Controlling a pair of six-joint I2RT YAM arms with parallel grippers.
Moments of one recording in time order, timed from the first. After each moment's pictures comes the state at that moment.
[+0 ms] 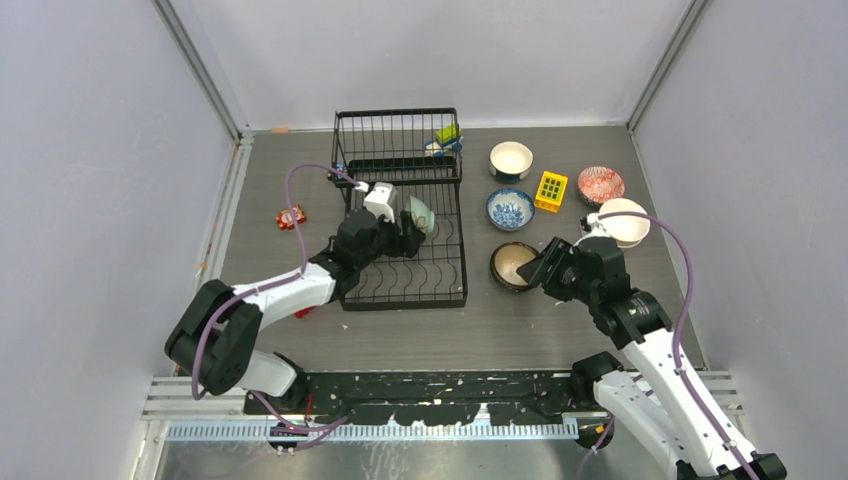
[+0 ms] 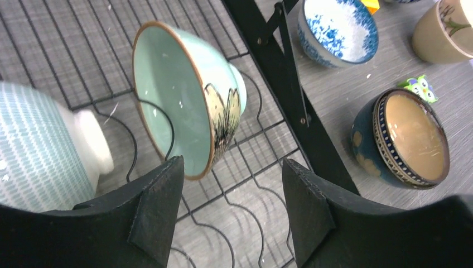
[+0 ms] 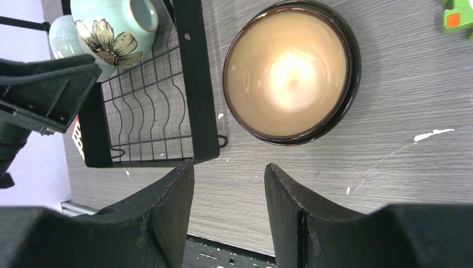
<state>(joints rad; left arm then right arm) -0.61 1.39 0.67 0.35 0.00 -0.37 0.33 0.65 0.66 -0.64 -0.08 0.76</state>
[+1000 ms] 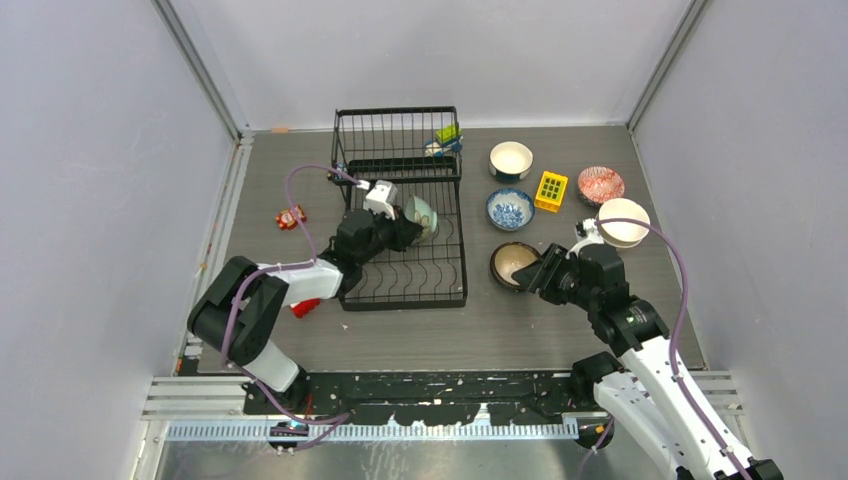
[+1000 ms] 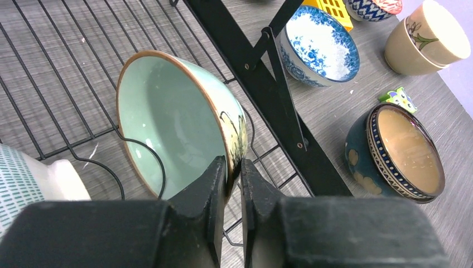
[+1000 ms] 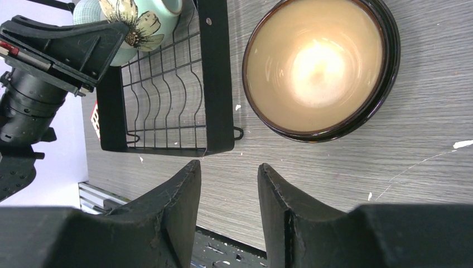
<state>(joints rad) -0.55 1.57 0.65 0.69 0.16 -0.37 0.33 0.59 0.57 -0.55 -0.18 0.77</state>
